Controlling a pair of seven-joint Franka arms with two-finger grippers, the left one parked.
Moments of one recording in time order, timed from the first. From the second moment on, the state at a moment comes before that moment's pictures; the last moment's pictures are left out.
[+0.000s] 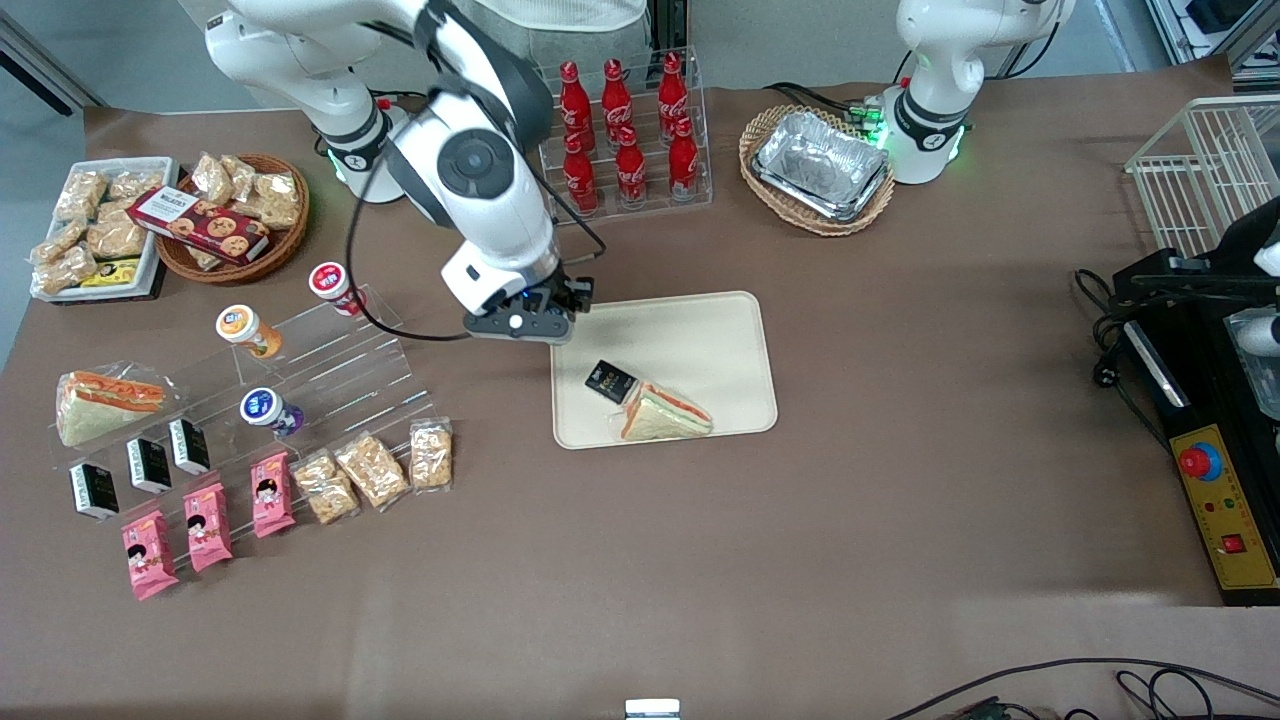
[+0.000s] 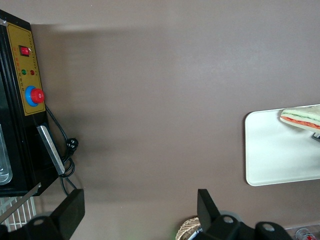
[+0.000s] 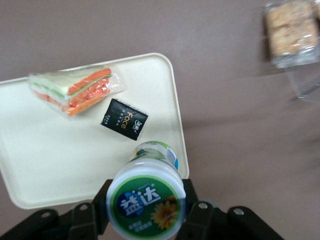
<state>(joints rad) 0.23 0.23 0.49 -1.88 -0.05 2.07 0.86</state>
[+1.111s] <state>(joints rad) 0.26 0.40 0.50 -2.17 -0.25 2.52 0.96</state>
